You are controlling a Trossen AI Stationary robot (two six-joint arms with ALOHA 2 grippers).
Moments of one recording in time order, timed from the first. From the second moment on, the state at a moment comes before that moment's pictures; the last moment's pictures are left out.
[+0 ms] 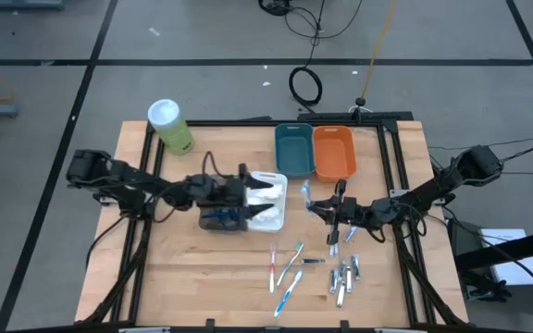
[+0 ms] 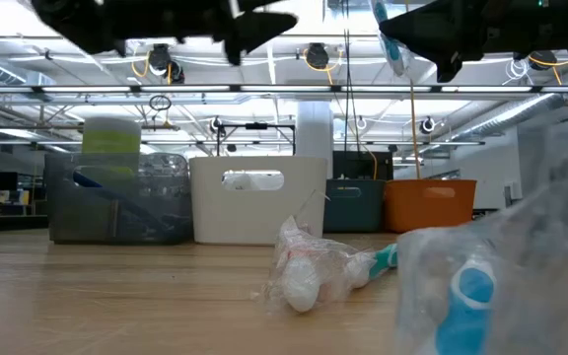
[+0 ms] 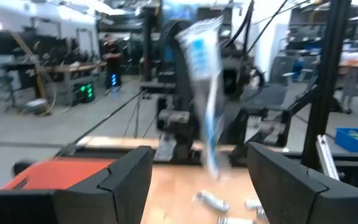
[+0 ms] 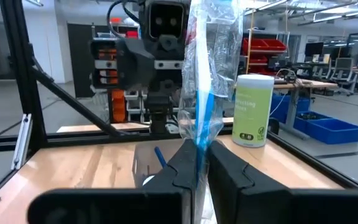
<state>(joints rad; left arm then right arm) -0.09 1.51 0.70 0.94 -0.09 0.02 0.40 1.26 0.33 1.06 0.60 -0.05</state>
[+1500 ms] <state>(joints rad) -0.04 1.80 1.15 0.64 0.10 0.01 0.41 1.26 0.34 1.02 0.55 -0.05</state>
